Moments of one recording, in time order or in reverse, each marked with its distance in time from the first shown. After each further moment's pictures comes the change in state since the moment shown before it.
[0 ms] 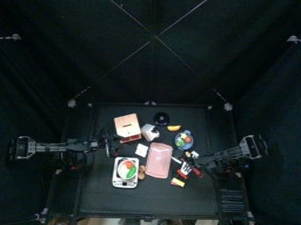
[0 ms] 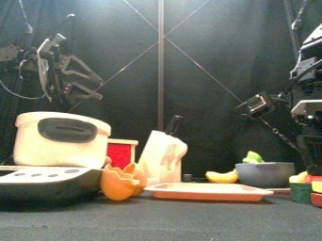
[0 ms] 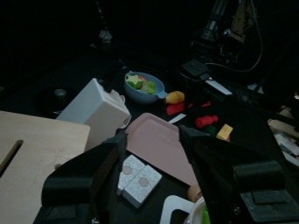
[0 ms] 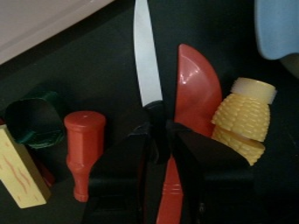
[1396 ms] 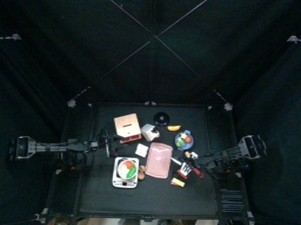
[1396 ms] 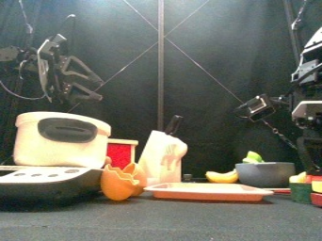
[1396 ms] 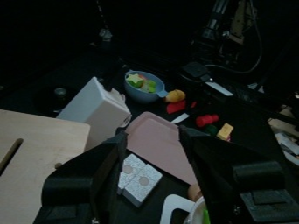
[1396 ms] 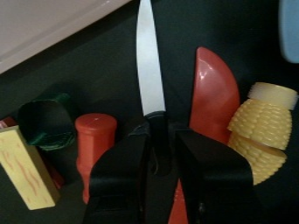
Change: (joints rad) left arm 0.000 0.003 0.000 -0.002 0.000 -0.002; right arm 0.023 0.006 0.005 0.008 -0.040 0.000
